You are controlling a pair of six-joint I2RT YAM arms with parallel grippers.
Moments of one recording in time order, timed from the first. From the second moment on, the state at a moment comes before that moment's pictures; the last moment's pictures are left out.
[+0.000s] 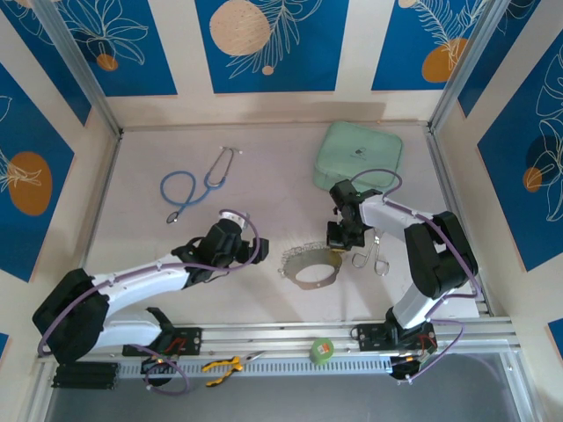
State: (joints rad) left arm -0.80 1.22 0.54 -0.05 -0.12 -0.54; right arm 0.40 1.64 0.96 -0.81 -0.16 0.48
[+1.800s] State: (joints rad) left arm -0.79 1.02 0.57 0.04 0.37 0.50; right arm 0.65 1.20 0.82 -0.23 -0.59 -0.33
